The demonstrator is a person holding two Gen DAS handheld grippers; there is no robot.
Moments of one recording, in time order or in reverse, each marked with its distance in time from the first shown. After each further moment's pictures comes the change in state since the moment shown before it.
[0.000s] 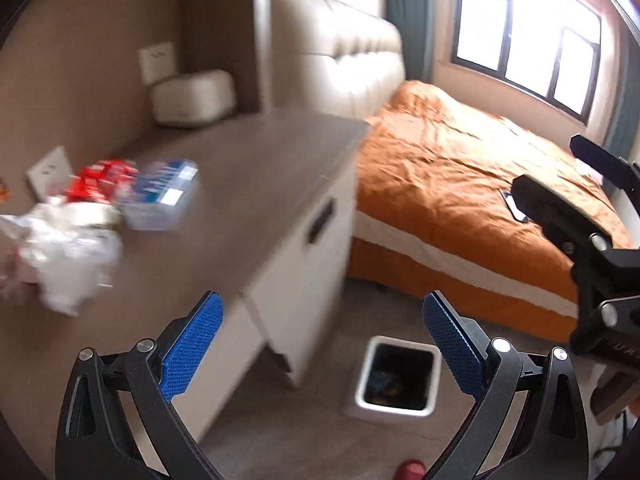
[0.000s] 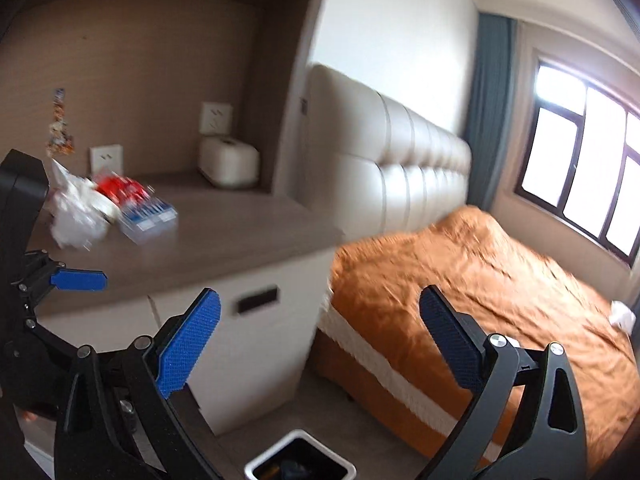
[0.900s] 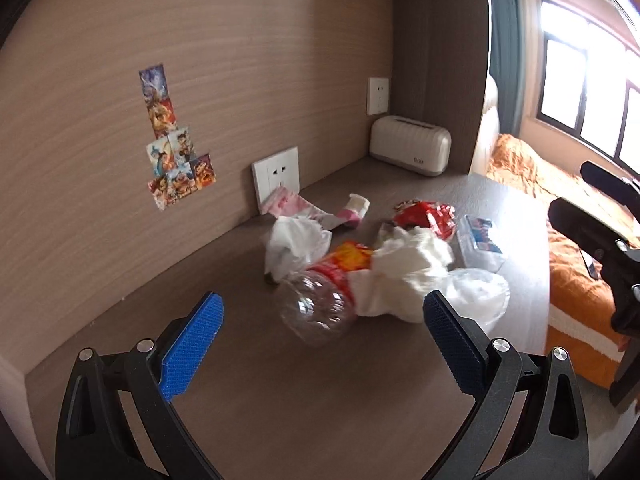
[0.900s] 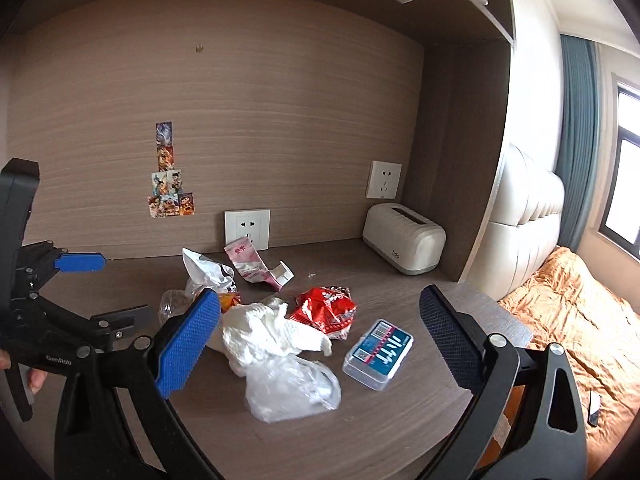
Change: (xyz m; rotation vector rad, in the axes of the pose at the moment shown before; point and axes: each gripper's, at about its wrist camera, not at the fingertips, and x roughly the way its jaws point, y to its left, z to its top) left arm -0.094 0.315 0.006 -0.140 -0.099 0.196; right arm 0.040 0.243 0.136 -0.034 -0.038 0.257
